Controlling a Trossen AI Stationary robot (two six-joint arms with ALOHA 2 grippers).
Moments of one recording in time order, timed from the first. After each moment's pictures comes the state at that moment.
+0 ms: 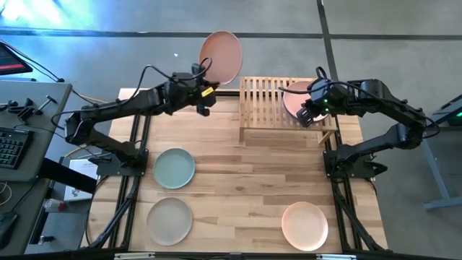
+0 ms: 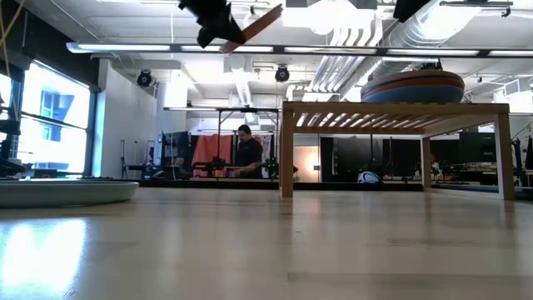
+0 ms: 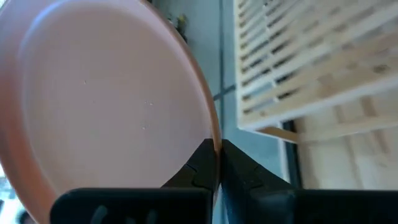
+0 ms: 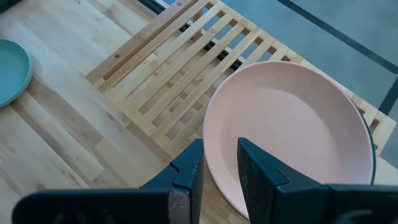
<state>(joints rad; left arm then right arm) 0.33 1.35 1.27 -0.28 -0.40 1.01 -0.18 1.21 1.68 -1.48 0.42 0.55</state>
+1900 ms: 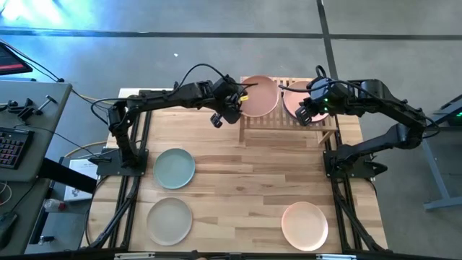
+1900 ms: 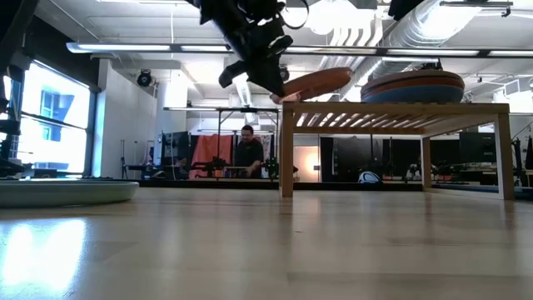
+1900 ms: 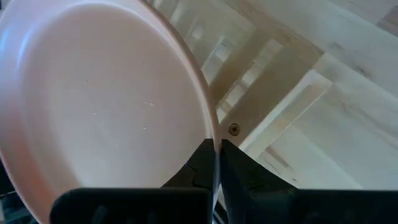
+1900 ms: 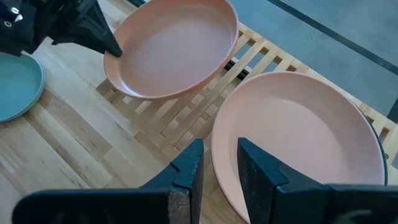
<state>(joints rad) 0.34 1.81 1.63 -0.64 0.01 1.31 -0.18 1.21 1.68 -1.43 0.42 0.55</state>
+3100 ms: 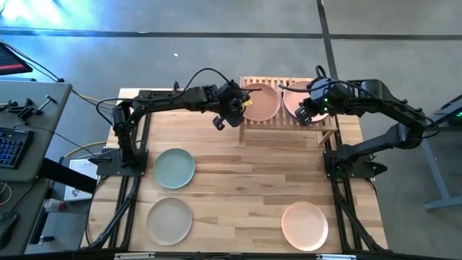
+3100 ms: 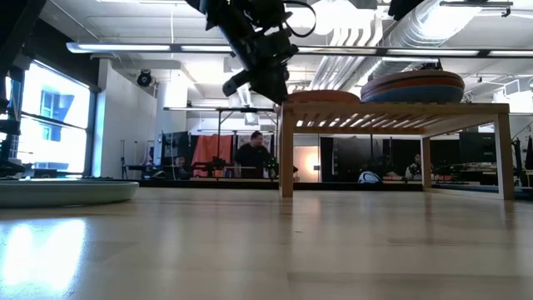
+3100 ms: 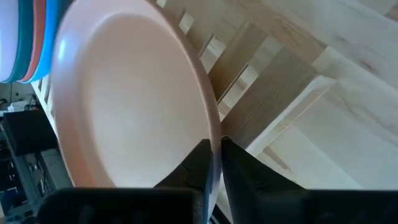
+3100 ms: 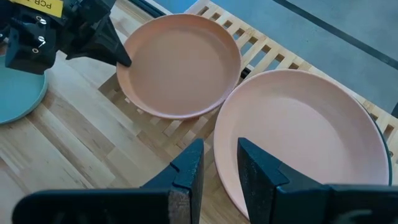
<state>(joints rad) 0.32 1.86 1.63 -0.62 -0.03 1.31 -0.18 1.21 1.68 -1.43 0.41 0.56</state>
